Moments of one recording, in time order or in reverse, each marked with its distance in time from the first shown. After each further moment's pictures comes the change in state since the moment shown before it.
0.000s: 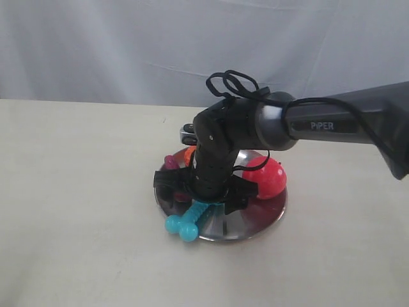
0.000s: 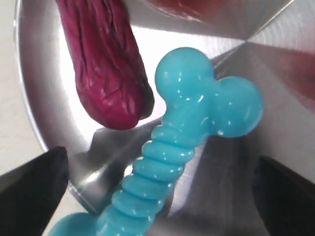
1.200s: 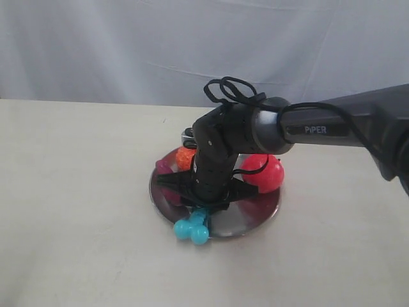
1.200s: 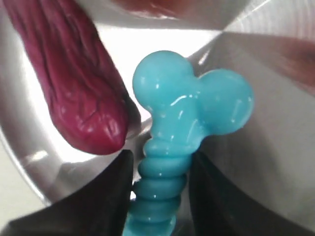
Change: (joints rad) left arm 0.000 0.000 0.000 0.000 0.000 0.000; right arm 0.000 0.022 -0.002 -0.022 -0.011 0.027
